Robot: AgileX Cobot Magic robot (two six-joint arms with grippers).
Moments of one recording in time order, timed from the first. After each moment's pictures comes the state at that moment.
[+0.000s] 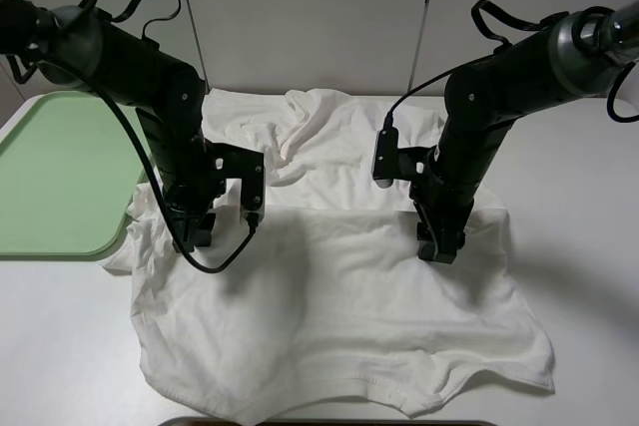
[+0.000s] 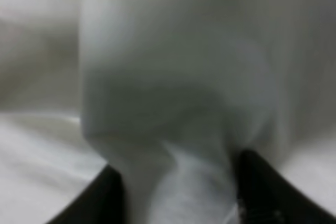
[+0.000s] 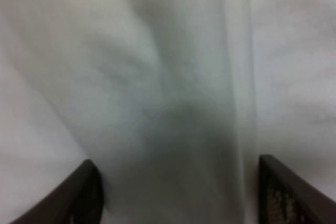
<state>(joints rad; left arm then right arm) -0.49 2.05 -1.15 0.14 0.60 0.92 0.44 1.99 -1.06 0.02 0.62 -0.90</state>
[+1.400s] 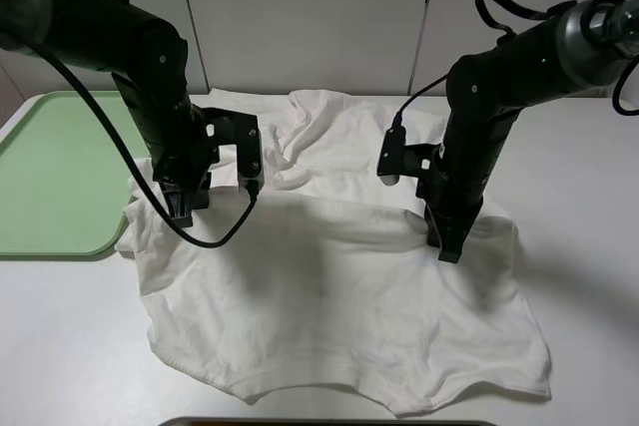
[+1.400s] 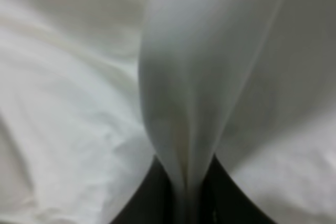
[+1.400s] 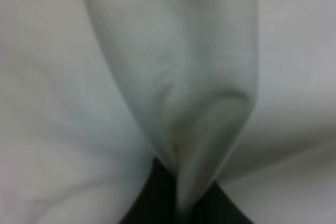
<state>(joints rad) -0.49 1.92 -1.15 0.18 0.63 0.81 0.44 1.95 -1.07 -0.01 0.73 -0.80</state>
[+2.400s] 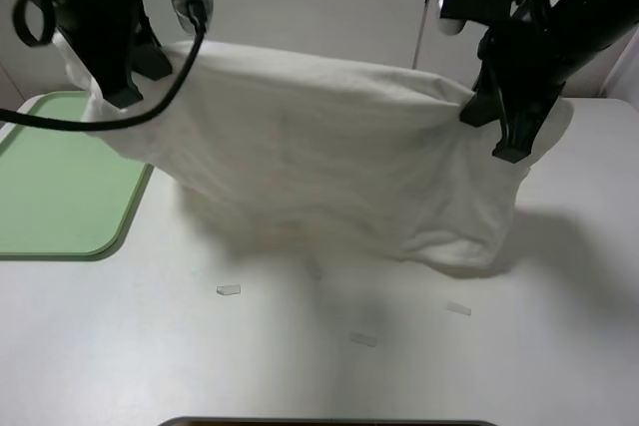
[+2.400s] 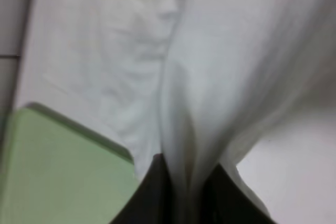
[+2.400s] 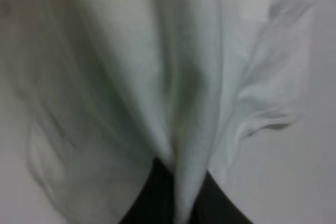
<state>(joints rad) -0.49 1.48 -1.21 0.18 0.74 0.69 0.44 1.46 -1.09 -0.04 0.78 -0.80</state>
